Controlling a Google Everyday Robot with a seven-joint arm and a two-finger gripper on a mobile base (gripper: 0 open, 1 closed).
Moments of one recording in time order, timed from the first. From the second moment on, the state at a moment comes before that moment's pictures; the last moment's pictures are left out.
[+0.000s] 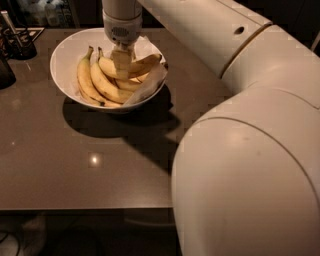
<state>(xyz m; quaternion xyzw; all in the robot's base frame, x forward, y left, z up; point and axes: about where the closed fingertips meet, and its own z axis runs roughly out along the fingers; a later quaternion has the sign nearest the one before) 0.666 0.082 0.930 -0.68 0.72 -0.05 0.14</state>
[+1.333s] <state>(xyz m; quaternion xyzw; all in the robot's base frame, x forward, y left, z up) 0.585 0.043 0.999 -0.70 0.65 0.04 0.27</state>
